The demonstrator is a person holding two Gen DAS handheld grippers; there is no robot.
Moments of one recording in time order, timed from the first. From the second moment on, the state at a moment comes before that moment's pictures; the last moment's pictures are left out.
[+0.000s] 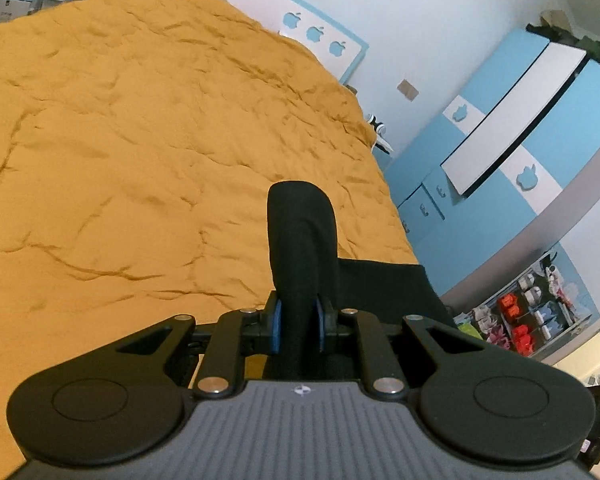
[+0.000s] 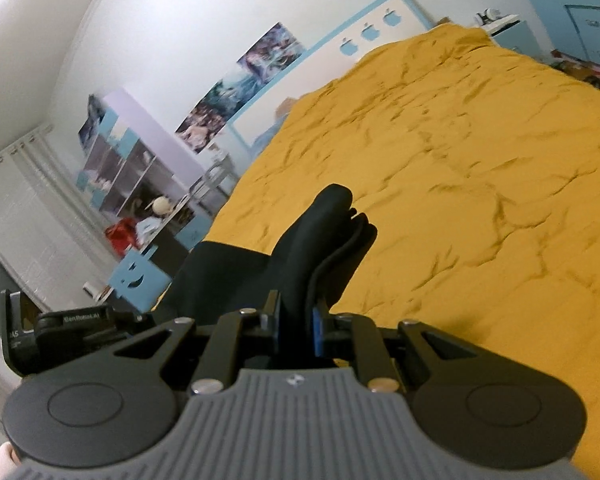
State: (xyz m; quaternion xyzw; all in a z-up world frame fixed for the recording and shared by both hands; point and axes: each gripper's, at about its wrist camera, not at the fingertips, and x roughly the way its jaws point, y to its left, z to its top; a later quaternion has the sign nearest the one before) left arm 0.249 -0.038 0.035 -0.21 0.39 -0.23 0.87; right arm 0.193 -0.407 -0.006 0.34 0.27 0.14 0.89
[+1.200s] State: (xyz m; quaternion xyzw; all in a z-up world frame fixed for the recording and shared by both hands) left arm 0.264 0.030 -0.134 -0.25 0.51 -0.16 0.81; right arm 0.210 -0.357 -0.151 0.33 0.44 0.11 0.83
